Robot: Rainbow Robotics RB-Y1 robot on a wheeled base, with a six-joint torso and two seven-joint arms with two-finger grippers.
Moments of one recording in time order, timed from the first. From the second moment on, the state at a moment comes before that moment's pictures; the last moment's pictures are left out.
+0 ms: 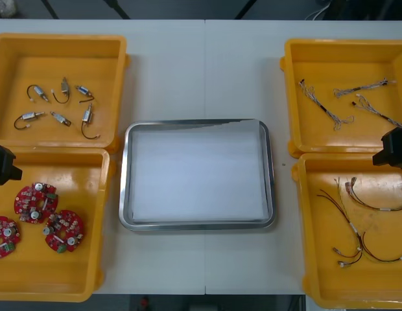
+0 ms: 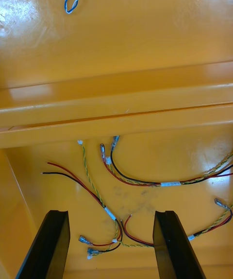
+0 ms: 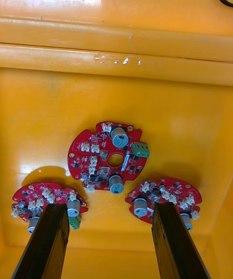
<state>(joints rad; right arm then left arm) -0.31 -1.00 -0.04 -1.96 -1.02 1.70 1.02 -0.07 1.17 0.09 -2.08 1.06 1.52 -1.02</state>
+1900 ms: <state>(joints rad) -0.31 -1.00 -0.04 -1.96 -1.02 1.70 1.02 -0.07 1.17 0.09 -2.08 1.06 1.52 -1.02</state>
